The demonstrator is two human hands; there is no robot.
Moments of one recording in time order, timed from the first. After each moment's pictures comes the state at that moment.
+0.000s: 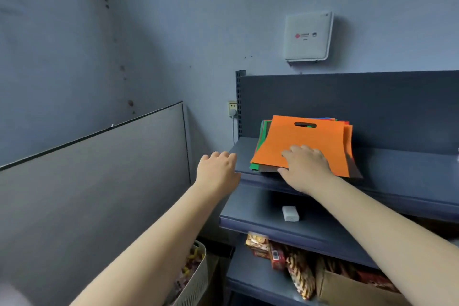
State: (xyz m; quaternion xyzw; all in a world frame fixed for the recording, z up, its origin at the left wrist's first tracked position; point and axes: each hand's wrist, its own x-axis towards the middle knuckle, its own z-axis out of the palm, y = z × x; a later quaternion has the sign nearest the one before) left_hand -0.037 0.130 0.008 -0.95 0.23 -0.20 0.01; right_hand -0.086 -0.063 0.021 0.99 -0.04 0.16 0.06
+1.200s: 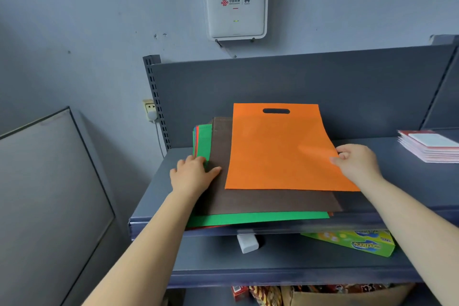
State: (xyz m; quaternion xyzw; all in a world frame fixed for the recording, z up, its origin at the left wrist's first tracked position) left_hand 0.173 -0.026 -0.042 -0.97 0.22 -0.07 -0.13; right_hand -0.008 -0.303 -0.027 0.83 -0.38 0.28 -0.31
